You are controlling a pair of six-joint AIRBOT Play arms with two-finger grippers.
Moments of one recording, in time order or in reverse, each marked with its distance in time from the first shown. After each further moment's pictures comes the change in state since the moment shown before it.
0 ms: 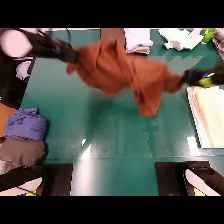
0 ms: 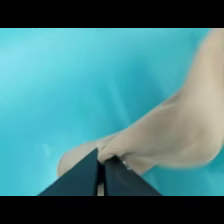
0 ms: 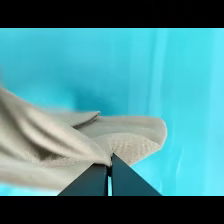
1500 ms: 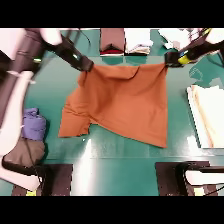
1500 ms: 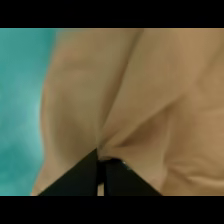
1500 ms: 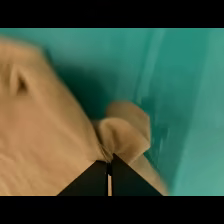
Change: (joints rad) left arm 0.001 -0.476 0.277 -0.114 -0.311 0.098; right arm 0.108 -0.557 0.395 -0.023 0.063 -0.060
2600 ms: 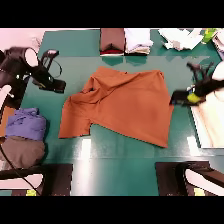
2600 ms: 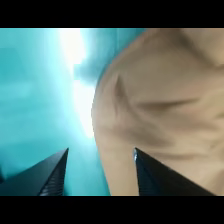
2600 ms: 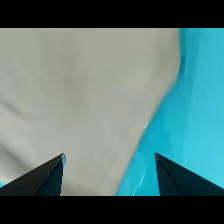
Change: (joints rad) left arm 0.264 0.272 -0.524 0.050 -0.010 -0.074; right arm -0.130 0.352 -0.605 0.008 0.137 0.045
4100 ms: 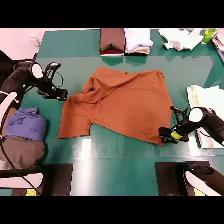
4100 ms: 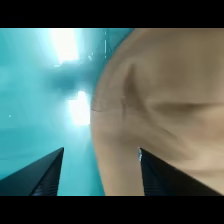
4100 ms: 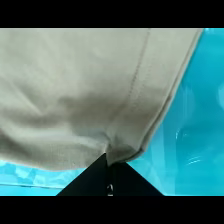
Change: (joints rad) left arm 0.050 -0.037 -0.143 -0.041 0.143 0.001; right arm 0.161 0.188 -0.544 0.097 -0.134 0.214
